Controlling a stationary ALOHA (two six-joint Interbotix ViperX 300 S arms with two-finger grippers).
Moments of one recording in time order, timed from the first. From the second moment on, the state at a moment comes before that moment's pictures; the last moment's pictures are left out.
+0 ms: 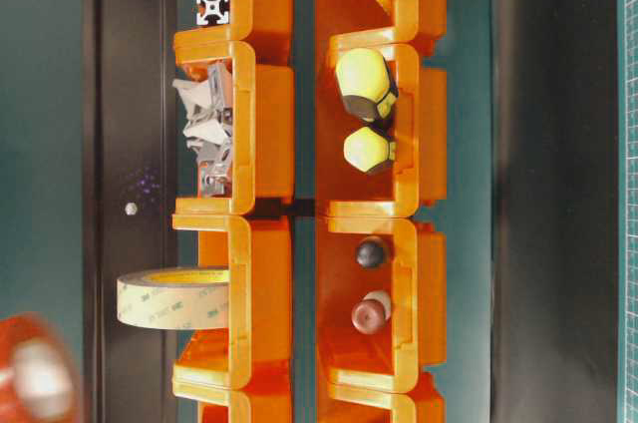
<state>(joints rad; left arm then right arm) -0.21 -0.35 0.12 0.08 1.06 -0.03 -0.01 -1.08 1.14 0.01 -0.06 0.10</state>
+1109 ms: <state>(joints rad) -0.24 -0.01 0.47 0.08 0.51 -0.12 -0.01 -1.09 1.13 0.01 -0.05 0.10</state>
